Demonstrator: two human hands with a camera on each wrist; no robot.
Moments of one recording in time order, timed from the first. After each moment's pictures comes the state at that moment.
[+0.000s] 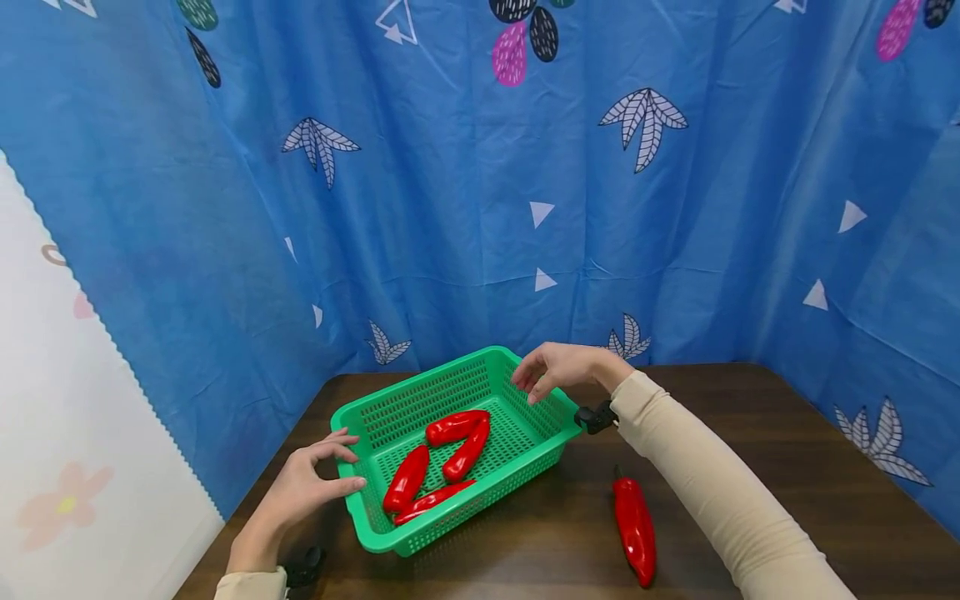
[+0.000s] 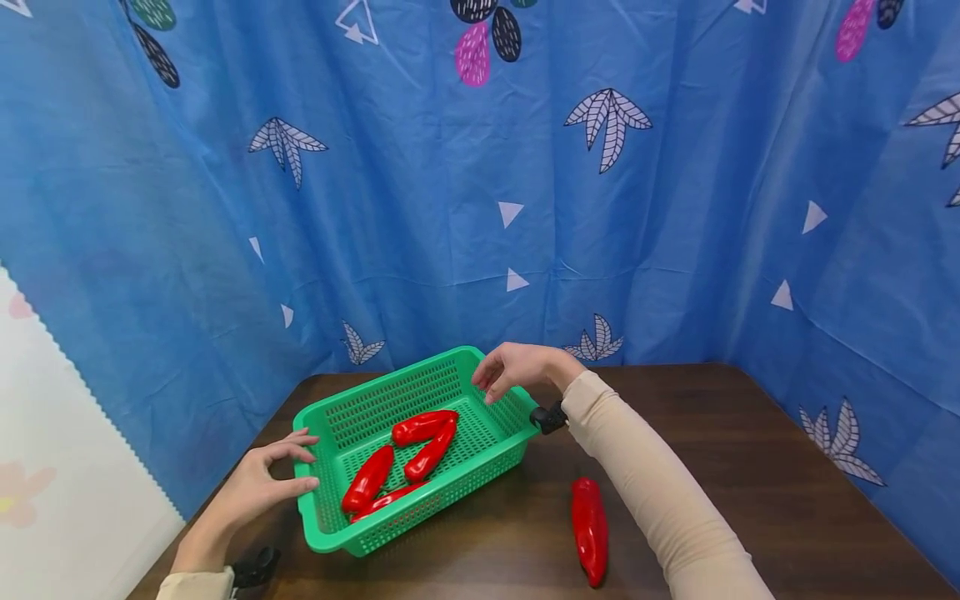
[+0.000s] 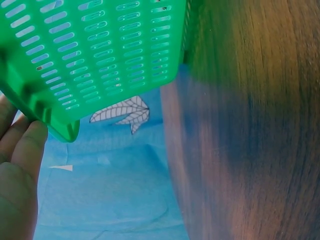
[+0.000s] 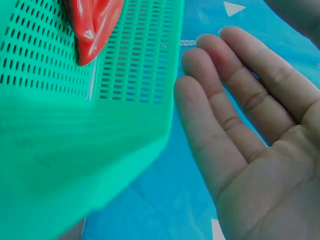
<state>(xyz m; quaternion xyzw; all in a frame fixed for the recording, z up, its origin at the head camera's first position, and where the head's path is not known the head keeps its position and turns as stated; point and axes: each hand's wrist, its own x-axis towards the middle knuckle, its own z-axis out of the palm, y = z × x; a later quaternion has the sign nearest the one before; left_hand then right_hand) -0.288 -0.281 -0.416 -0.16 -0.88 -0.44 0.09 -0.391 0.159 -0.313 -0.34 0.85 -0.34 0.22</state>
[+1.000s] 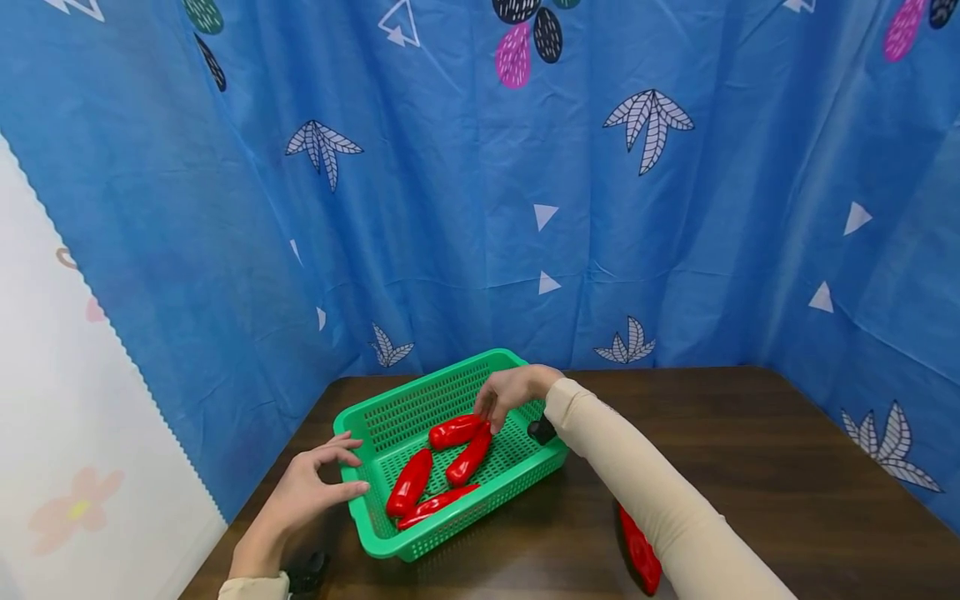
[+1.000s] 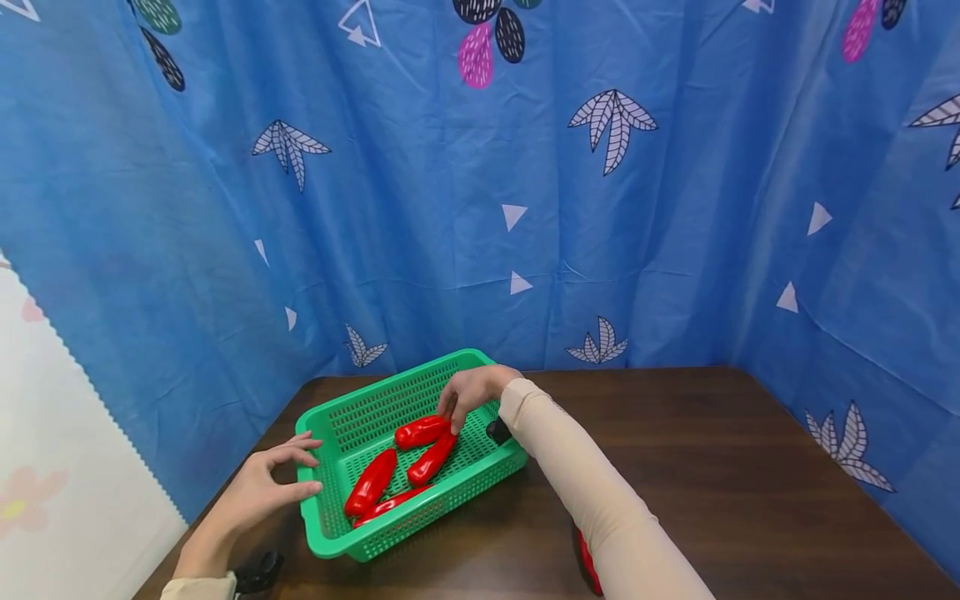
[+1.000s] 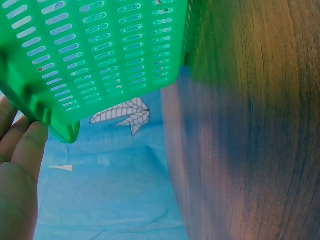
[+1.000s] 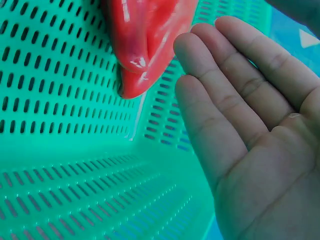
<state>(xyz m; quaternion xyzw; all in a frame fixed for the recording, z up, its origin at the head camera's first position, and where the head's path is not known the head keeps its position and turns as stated) -0.291 -0.283 -0.420 -0.16 -0.88 -0.44 0.09 -0.423 0.074 -0.351 -0.31 0.87 -0.24 0.29</state>
